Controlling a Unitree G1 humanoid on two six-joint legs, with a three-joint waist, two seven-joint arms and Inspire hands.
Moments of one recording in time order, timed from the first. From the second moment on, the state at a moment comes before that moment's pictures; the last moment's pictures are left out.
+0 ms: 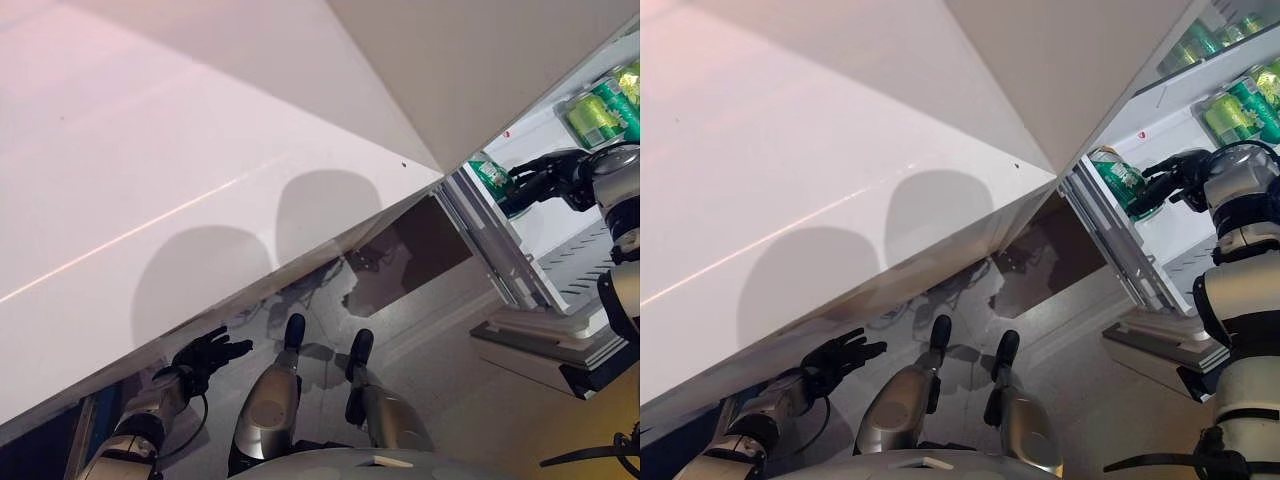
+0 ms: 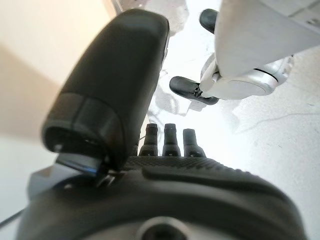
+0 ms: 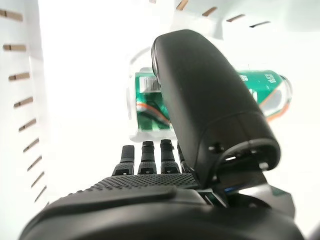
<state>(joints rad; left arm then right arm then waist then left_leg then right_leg) -0.13 0.42 -0.09 0.96 -0.52 0.15 -0.15 -1.22 -0.91 0.55 1.21 -0.05 0.30 0.54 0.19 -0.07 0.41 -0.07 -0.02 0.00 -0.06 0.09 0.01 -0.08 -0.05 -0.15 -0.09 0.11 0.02</state>
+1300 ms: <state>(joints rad) 0.13 0.25 0.04 1.07 -0.33 0.12 -0.18 0.14 -0.68 -0.51 0.04 0.18 0.00 -0.45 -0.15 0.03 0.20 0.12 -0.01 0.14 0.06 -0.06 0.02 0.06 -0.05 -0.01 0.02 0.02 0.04</state>
